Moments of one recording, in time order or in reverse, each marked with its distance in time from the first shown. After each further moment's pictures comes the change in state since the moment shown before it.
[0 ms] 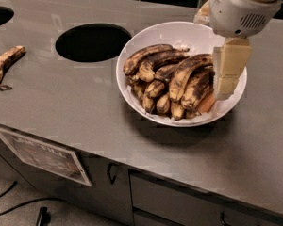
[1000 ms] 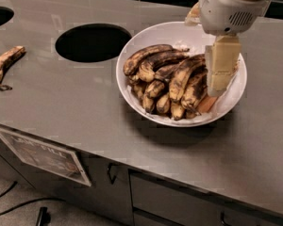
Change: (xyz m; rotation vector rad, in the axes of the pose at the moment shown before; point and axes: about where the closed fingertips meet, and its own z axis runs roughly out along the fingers) arm -0.006 -0.009 0.011 -0.041 -0.010 -0.037
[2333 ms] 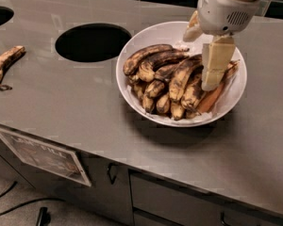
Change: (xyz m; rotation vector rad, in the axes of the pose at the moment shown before) arm 0.006 -0.010 0.017 -0.076 -0.033 -0.008
